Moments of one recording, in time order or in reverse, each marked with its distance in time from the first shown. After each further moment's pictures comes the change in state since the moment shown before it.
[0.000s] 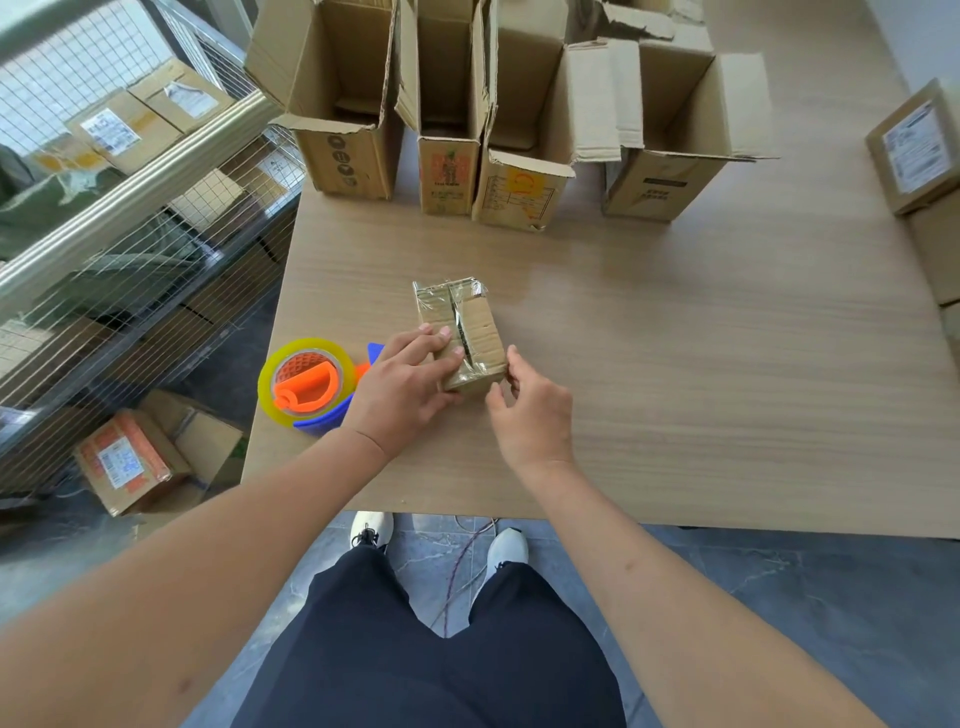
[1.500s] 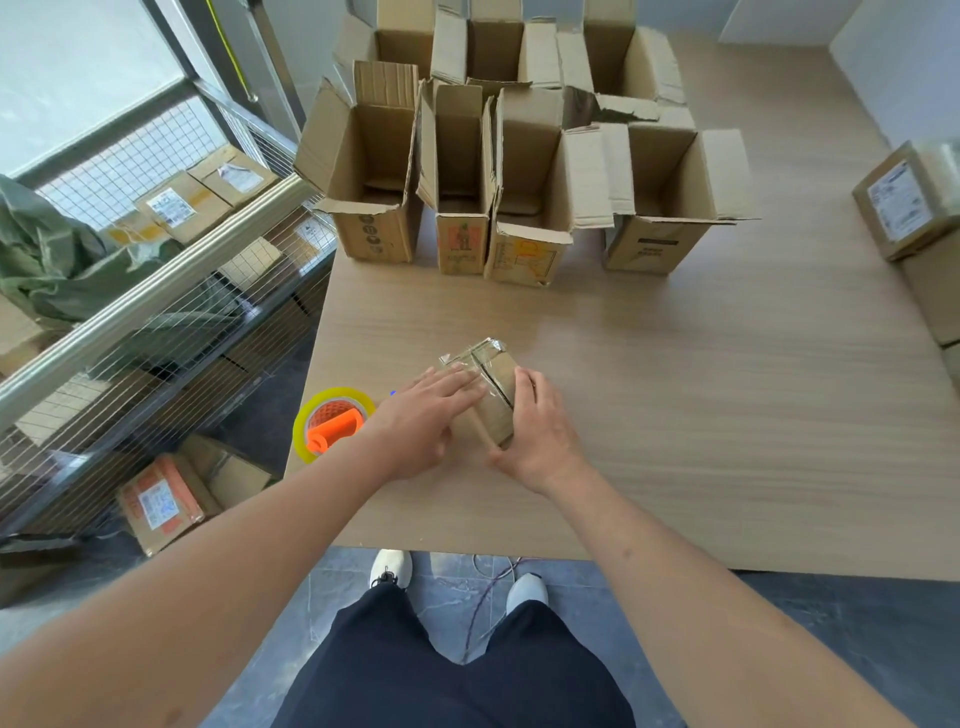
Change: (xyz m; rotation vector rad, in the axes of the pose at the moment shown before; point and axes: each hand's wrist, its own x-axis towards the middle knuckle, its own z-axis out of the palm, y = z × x) left_hand 0.025 0.008 -0.043 0.179 -0.409 0.042; right_hand 0.025 -0.008 -0.020 -0.401 -0.310 -0.156
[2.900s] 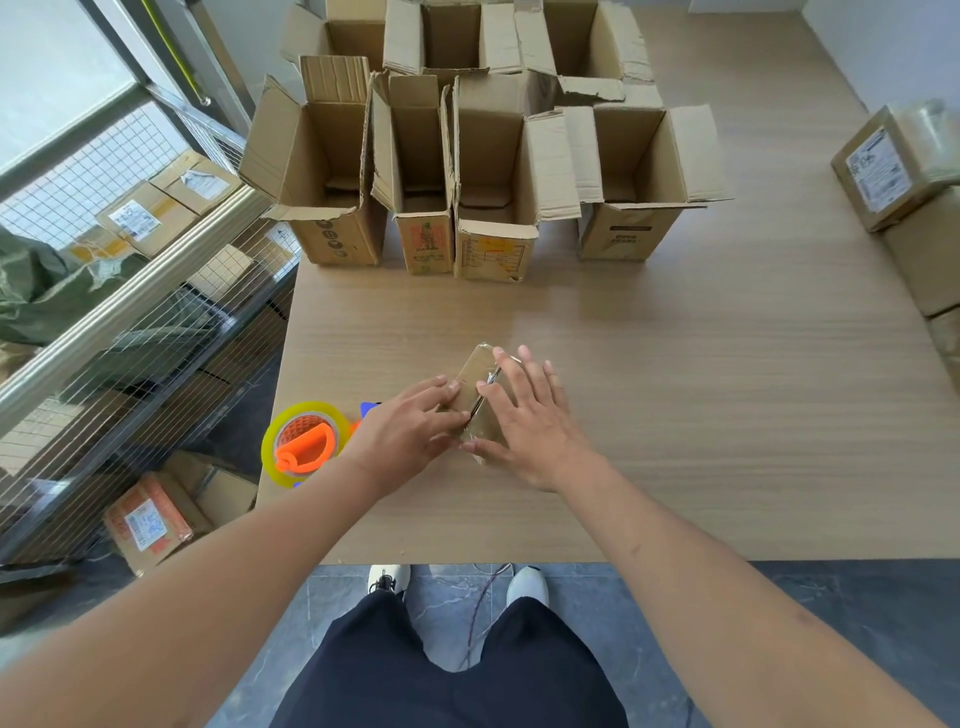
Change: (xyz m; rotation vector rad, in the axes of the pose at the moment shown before) left_hand 0.013 0.008 0.020 -0.082 0.251 0.156; right_hand 0.016 0.044 -0.008 -0.274 -0.023 -0.282
